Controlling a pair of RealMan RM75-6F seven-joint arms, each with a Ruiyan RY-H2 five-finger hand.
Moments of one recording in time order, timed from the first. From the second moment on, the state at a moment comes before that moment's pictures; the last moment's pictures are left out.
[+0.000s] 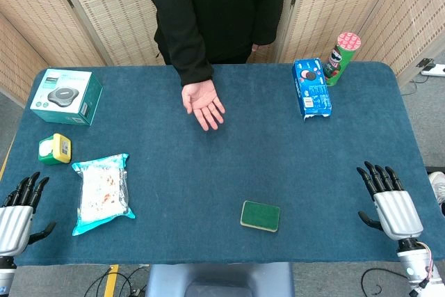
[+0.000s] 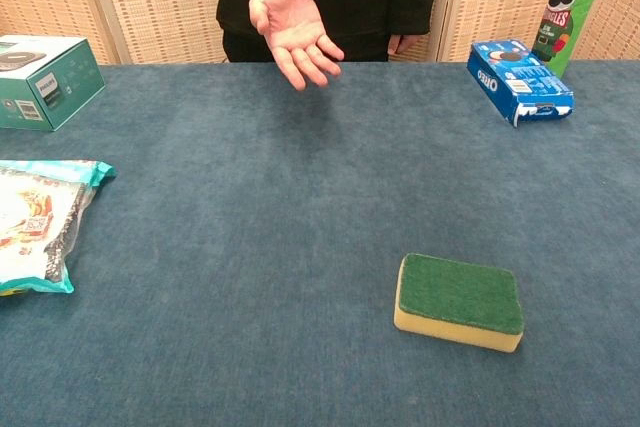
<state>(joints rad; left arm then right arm) -0.07 -1.12 -0.02 -1.64 1.49 1.48 0.20 0.11 -1.13 0.01 -1.64 -1.51 1.38 -0.19</state>
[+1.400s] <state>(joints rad) -0.12 -1.06 -0.07 -1.58 1.39 1.38 -0.09 0.27 -1.52 -0.02 -1.77 -1.34 1.10 -0.45</state>
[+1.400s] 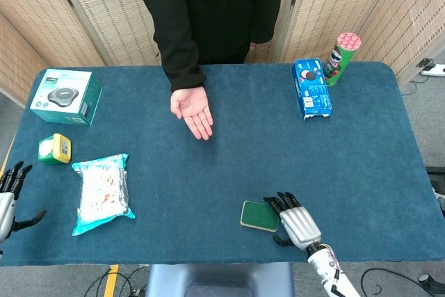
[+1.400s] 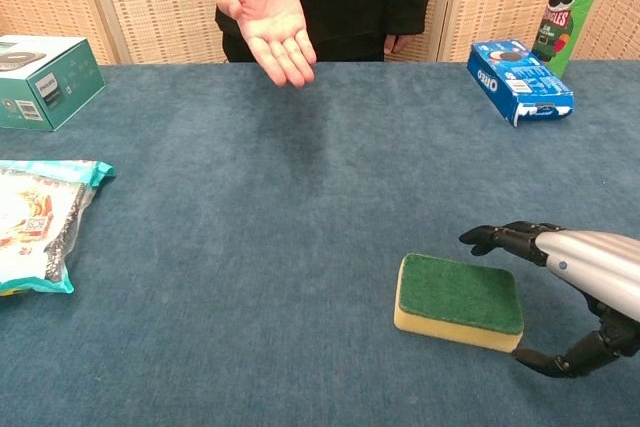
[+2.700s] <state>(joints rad) -0.14 -1.05 -0.08 -1.54 1.35 1.30 -0.18 0.50 -1.57 0.35 -1.71 -1.28 1.18 -0.25</state>
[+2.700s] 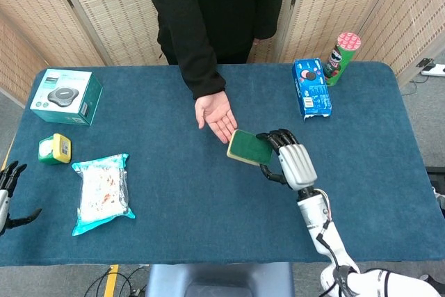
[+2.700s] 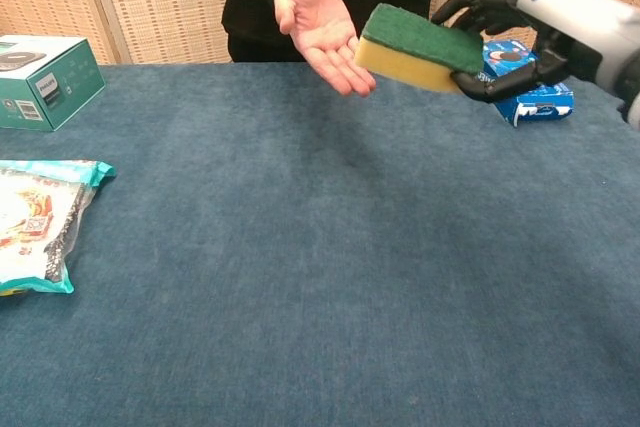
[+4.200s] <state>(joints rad) -0.12 -1.06 -0.05 -1.56 1.48 1.43 -0.11 0.33 -1.25 -0.01 -1.76 -1.48 1.36 -0.25</state>
